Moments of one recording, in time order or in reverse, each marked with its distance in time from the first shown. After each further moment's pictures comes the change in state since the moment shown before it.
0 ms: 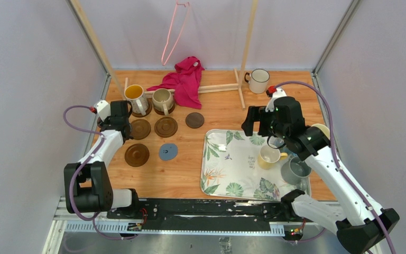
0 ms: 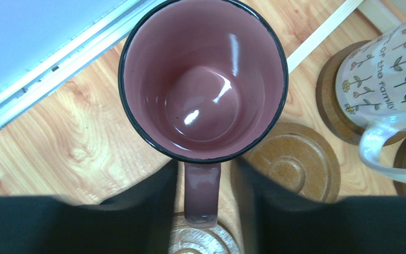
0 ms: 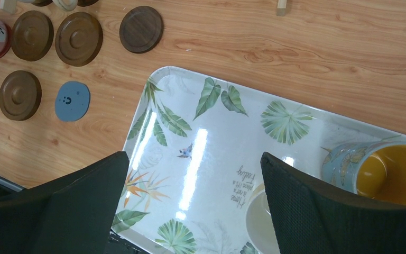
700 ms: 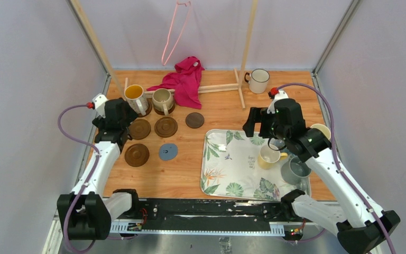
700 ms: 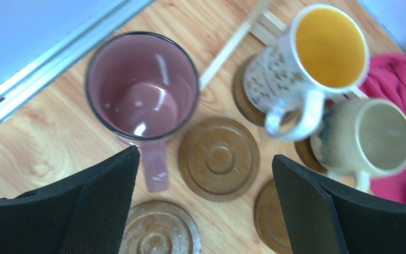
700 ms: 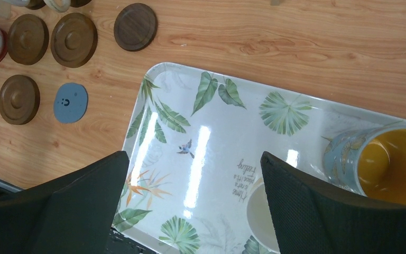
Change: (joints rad) left arm -0.021 -0.225 0.000 0.010 0.138 0.034; right arm 0.000 -0.010 -0.008 -0.013 0.015 0.032
